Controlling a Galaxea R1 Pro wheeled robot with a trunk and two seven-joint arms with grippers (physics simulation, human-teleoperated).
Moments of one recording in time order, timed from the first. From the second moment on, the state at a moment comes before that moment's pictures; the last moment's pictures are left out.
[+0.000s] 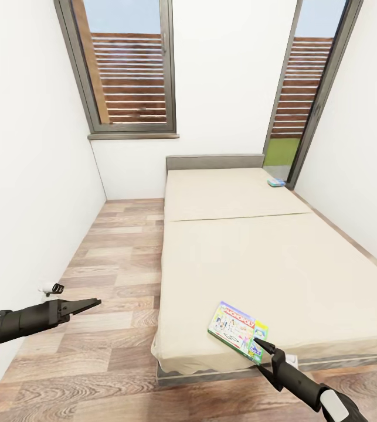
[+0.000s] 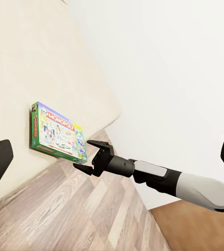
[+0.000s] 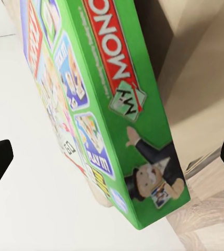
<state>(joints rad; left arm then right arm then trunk) -0.39 0.32 0.35 -1.34 0.12 1.04 -1.57 -0.47 -0.12 -0.62 -0.37 -0.44 0.73 0.81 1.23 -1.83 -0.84</state>
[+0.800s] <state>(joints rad) -0.39 0.32 0.35 -1.34 0.12 1.04 -1.57 -0.50 -0.12 -0.62 -0.37 -0.43 0.74 0.79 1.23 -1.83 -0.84</state>
